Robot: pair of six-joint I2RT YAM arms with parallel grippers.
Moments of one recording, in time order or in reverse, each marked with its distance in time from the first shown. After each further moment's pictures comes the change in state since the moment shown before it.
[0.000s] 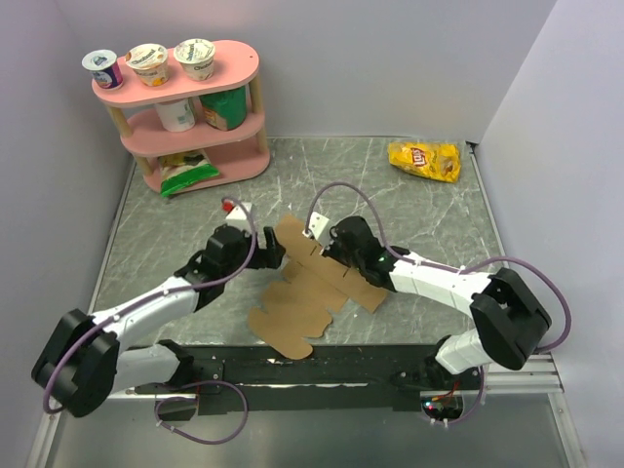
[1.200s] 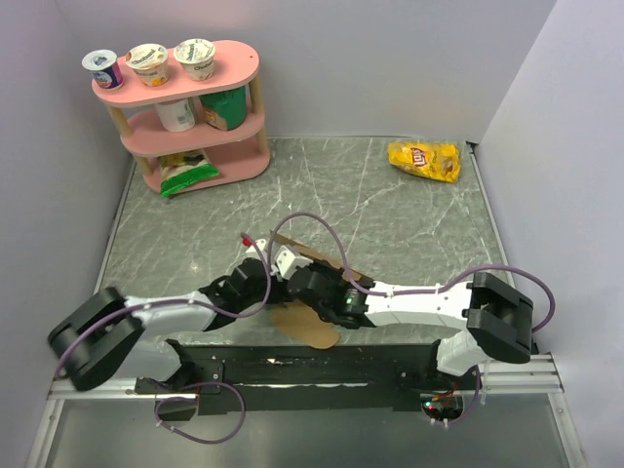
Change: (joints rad) left arm -0.242 0.145 -0.200 0.212 -0.009 -0.379; right arm 0.469 0.064 0.068 -0.111 0.674 0.197
